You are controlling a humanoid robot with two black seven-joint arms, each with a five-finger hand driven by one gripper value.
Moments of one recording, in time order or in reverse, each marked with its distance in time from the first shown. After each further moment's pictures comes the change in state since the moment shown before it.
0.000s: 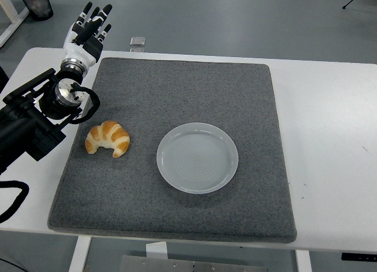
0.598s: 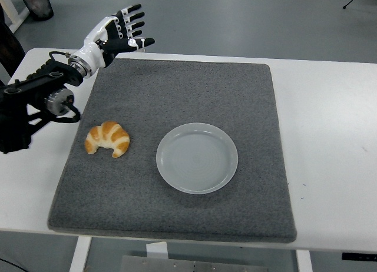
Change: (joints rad) left arm -0.184 0.207 0.584 -0.111 0.409 -0.187 -0.038; right arm 0.000 0.000 0.000 0.000 -0.001 0.001 0.000
